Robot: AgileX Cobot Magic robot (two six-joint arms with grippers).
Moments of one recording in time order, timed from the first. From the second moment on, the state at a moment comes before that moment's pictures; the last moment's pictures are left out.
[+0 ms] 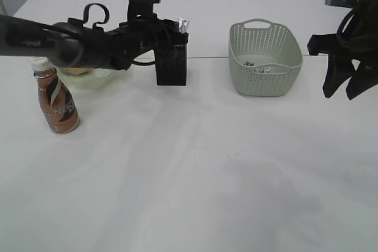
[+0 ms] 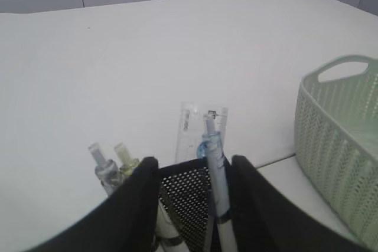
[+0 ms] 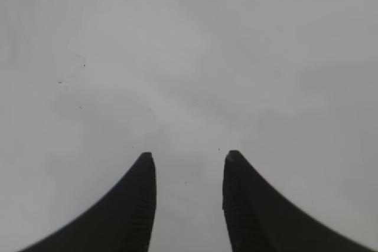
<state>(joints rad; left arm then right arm) -0.44 2.38 -1.73 -0.15 -0.36 0.08 0.11 1.70 -1.42 0.08 1.20 0.17</state>
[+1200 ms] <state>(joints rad) -0.30 1.74 -1.73 0.26 1.17 -0.14 0.11 1.56 -1.71 0.18 1.25 0.12</state>
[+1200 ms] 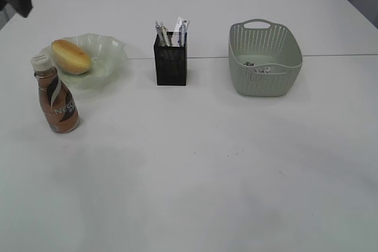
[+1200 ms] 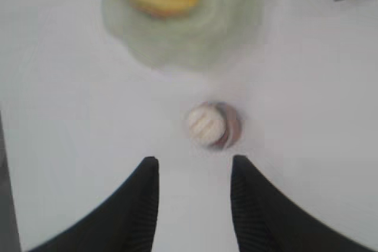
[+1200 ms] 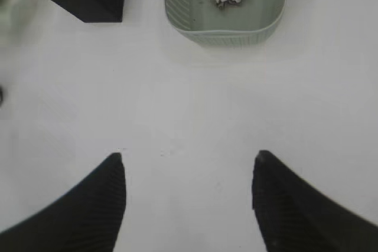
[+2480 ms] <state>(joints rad) -0.30 0.66 -1.04 -0.09 1.15 0.09 0.11 0.58 -1.10 0.08 1.25 -0.07</state>
